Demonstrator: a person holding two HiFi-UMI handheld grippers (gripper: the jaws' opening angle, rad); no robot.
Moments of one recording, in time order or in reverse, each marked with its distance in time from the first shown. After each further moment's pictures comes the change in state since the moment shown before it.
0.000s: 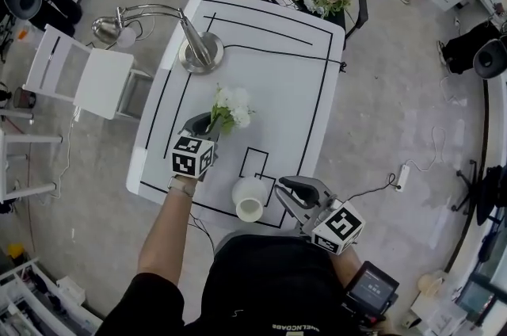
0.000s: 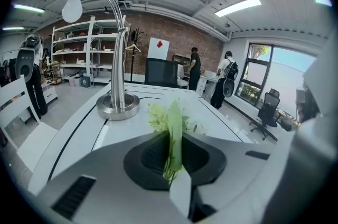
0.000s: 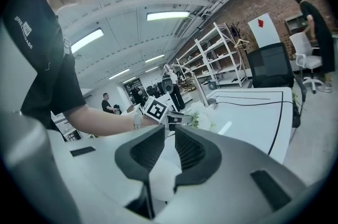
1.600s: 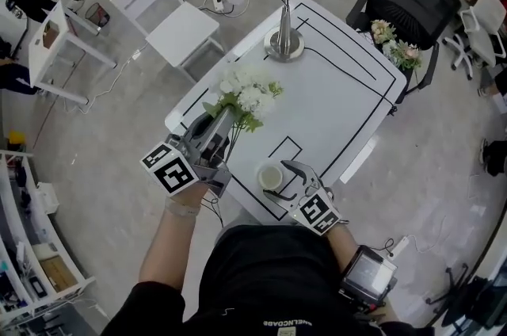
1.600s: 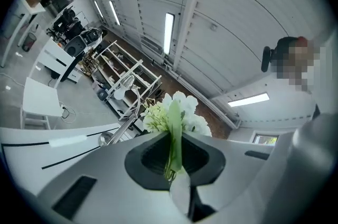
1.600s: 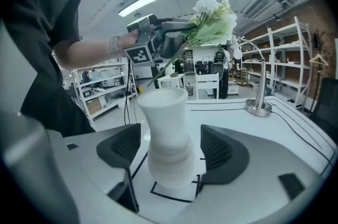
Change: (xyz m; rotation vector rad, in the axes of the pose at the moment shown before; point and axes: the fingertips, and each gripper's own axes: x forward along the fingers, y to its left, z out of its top) left arm -0.254 -0.074 0.108 -0.527 -0.736 -0.022; right arm 0.041 0.057 -0.095 -0.518 0.302 0.464
